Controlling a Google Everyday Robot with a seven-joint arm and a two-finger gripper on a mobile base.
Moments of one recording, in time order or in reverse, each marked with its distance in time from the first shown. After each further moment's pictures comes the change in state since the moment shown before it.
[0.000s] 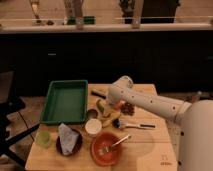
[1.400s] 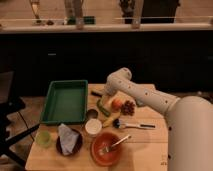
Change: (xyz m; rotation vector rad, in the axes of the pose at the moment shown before) arm -0.037 -0.061 0.003 0.039 -0.081 0.015
